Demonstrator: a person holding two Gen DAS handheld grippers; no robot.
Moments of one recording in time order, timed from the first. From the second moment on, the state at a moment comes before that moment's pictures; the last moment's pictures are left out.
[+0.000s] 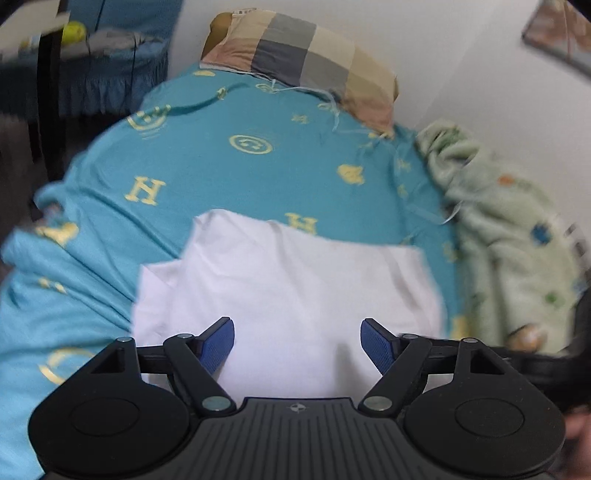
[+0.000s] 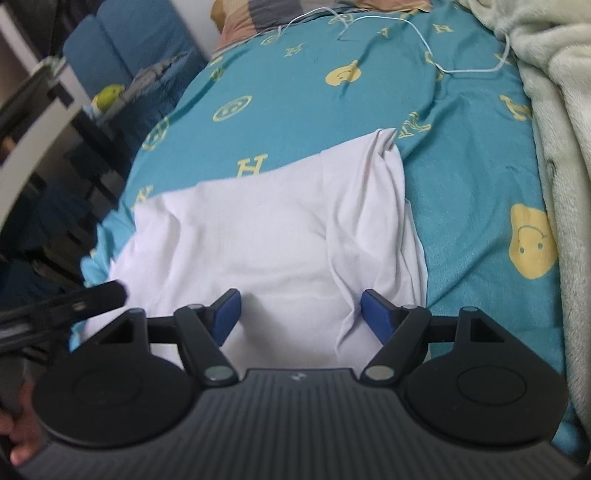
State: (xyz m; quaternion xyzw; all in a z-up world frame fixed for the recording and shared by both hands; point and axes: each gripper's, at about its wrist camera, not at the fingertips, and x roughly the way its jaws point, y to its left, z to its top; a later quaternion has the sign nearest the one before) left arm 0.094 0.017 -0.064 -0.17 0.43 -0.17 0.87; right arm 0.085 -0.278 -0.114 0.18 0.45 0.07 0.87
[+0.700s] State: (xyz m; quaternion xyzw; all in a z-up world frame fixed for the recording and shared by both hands) left arm 0.087 0.046 -0.153 -0.45 0.54 -0.11 0.70; right arm 0.088 -0.317 -0.123 0.40 0.43 0.06 0.81
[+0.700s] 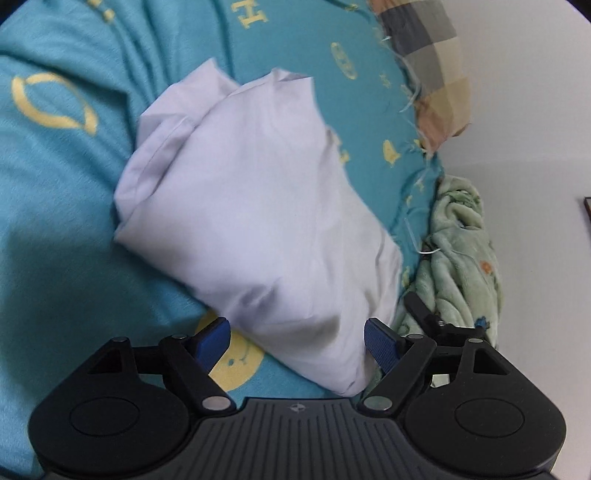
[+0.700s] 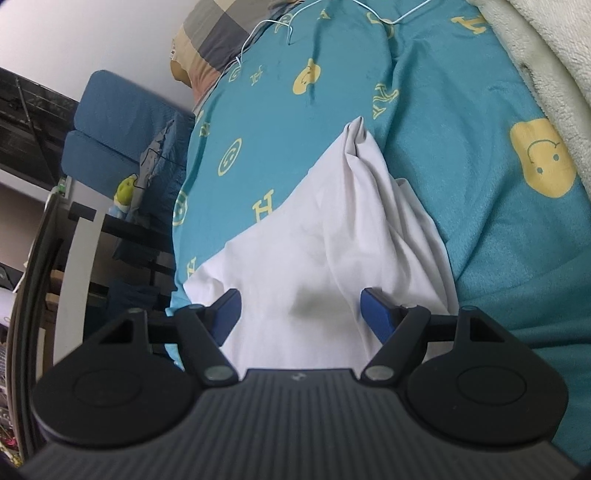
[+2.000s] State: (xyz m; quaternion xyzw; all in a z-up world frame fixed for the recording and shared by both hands) left arm 0.107 0.065 -0.146 -0.53 0.44 -0.11 0.72; right arm 0.028 -0.301 -0.186 0.69 0.38 -0.01 0.61
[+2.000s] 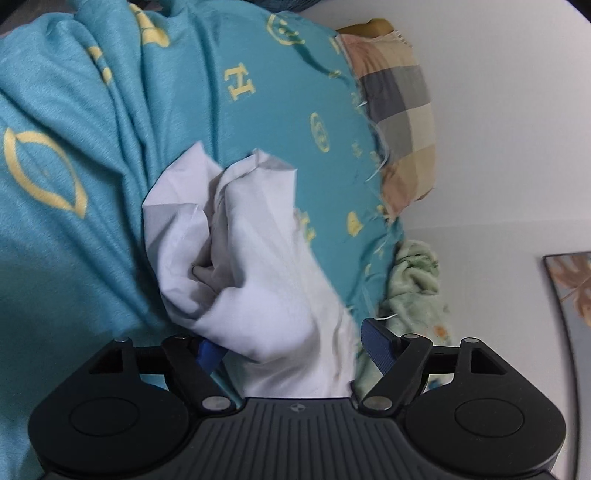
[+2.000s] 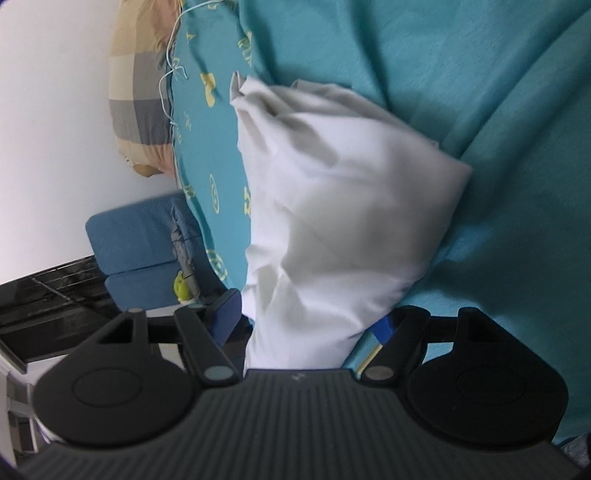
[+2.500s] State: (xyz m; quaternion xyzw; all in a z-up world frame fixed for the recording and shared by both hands) left arm 0.117 0.068 -0.145 -0.58 0.38 -0.13 0.71; right arm 0.056 -0.281 -0.166 0.64 0.40 0.10 0.66
